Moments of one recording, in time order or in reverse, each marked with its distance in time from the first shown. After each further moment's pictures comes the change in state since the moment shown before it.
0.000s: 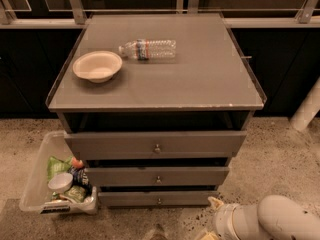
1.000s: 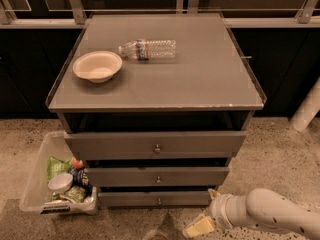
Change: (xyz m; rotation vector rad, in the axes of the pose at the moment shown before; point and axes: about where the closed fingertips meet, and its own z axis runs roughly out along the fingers) arm 0.018 -0.080 0.066 0.056 -0.045 0.058
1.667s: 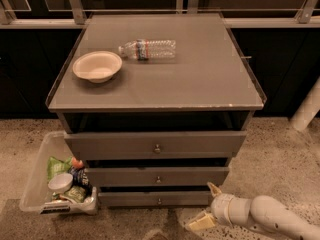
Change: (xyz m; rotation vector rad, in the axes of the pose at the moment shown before) arm 0.004 -0.041 0.027 0.056 -0.171 -0.121
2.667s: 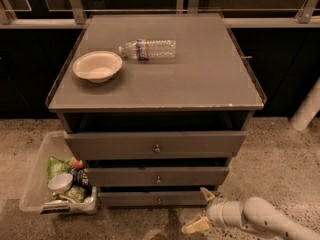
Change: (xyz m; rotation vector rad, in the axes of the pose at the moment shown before) arm 0.041 -0.003 0.048 -0.102 -0.044 0.013
